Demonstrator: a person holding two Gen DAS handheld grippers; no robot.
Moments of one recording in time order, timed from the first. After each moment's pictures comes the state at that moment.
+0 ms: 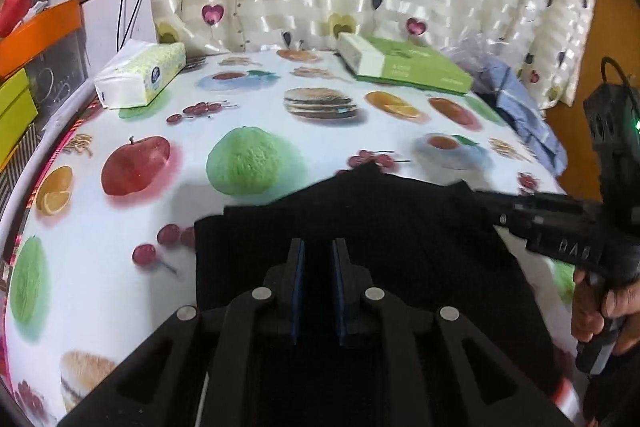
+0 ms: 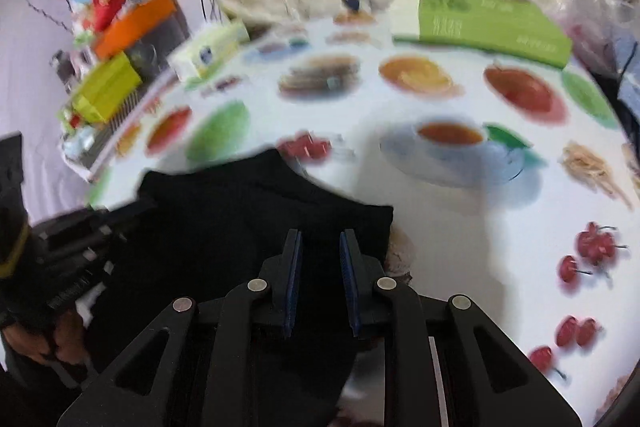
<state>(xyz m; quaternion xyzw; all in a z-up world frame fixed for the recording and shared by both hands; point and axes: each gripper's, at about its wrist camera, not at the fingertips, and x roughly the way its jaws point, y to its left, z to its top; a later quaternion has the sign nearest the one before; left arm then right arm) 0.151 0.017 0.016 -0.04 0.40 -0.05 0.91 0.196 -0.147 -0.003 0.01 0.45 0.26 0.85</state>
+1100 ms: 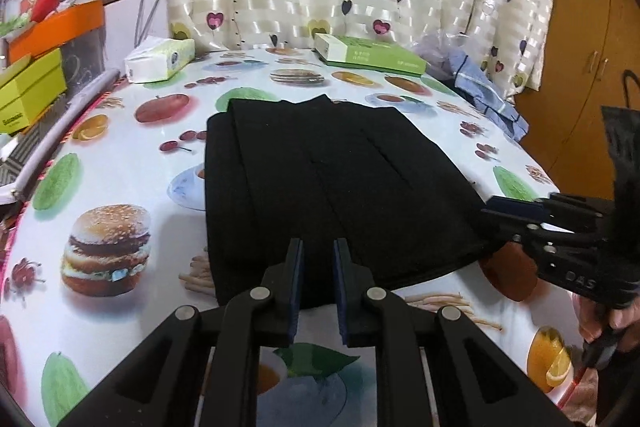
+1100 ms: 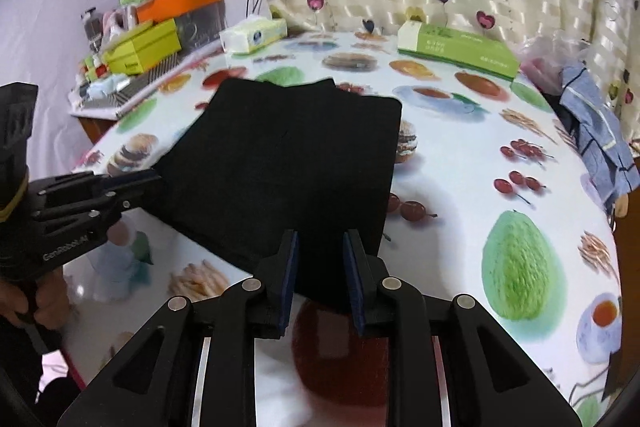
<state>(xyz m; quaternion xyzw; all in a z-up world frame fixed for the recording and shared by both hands) 0.008 0.000 0.014 -0.04 0.37 -0.07 0.93 0.015 -0.159 0.013 -0.06 0.38 0.22 0.90</state>
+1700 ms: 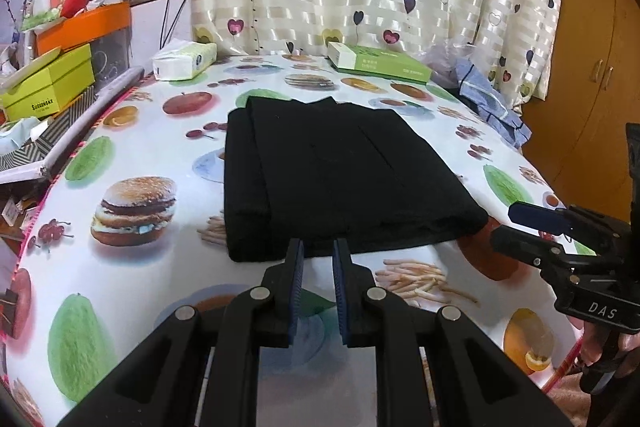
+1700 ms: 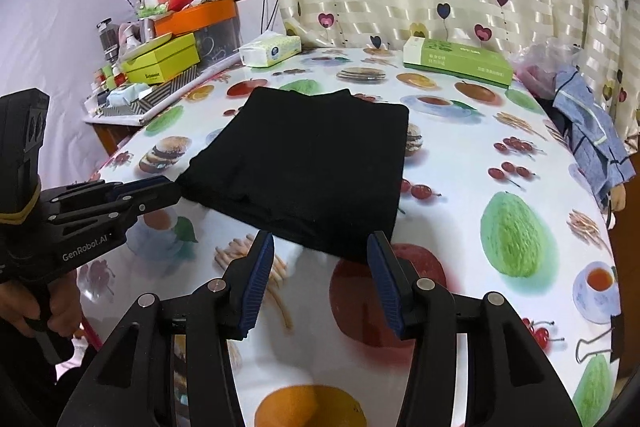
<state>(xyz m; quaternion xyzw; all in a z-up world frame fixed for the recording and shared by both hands) -0.033 -0.006 0.024 -0.04 0.36 -0.04 0.93 -0.021 -0.157 0.024 -0.05 0.36 0.24 0.90</state>
